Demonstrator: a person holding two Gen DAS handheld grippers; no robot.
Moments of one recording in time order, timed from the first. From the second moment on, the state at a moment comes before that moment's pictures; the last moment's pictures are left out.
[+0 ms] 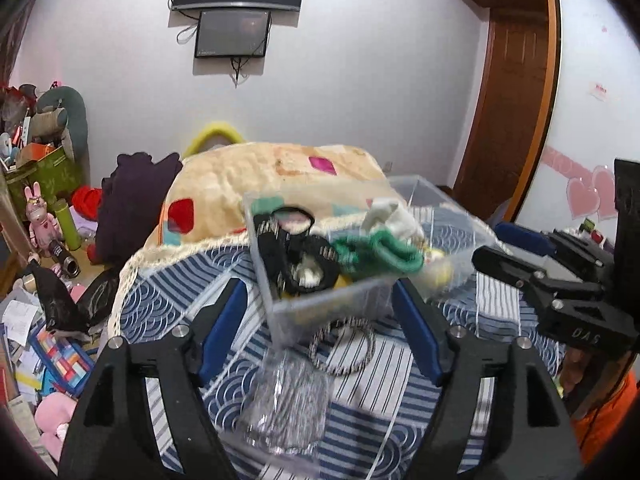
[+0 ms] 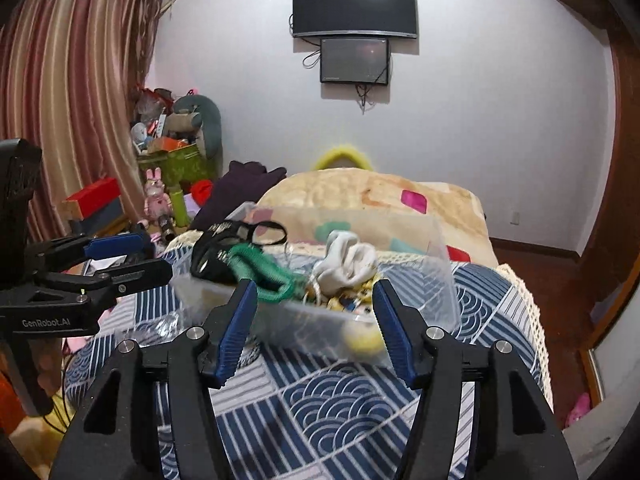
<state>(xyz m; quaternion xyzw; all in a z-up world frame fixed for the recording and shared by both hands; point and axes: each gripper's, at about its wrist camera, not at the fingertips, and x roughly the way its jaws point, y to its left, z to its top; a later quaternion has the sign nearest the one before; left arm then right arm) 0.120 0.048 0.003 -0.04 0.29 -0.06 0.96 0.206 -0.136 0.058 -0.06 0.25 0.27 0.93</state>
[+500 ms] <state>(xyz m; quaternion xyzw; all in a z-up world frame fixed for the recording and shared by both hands) 0.124 0.059 -0.084 -0.06 0.40 -0.06 0.91 0.203 -0.106 -0.004 -0.07 0.33 0.31 0.89</state>
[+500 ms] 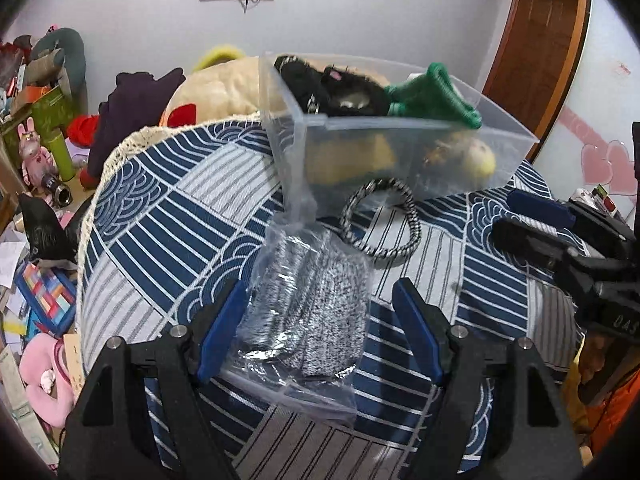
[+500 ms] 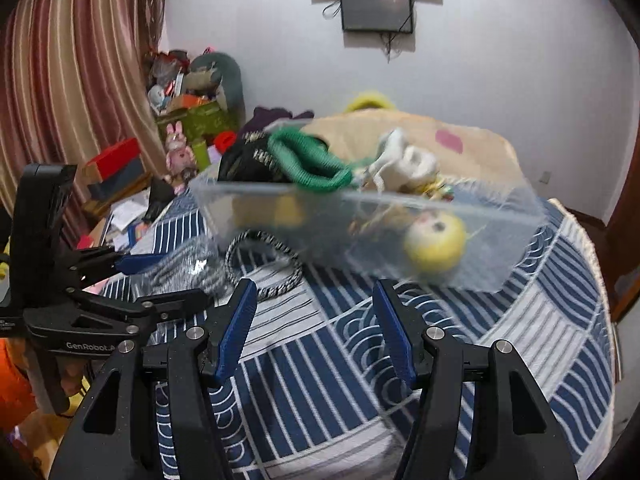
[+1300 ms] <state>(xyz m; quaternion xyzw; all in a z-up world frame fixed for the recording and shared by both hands) 0.106 0.064 -0.092 -0.07 0.38 -0.08 0.92 0.222 -0.054 -0.027 -0.11 0.40 0.34 0.84</state>
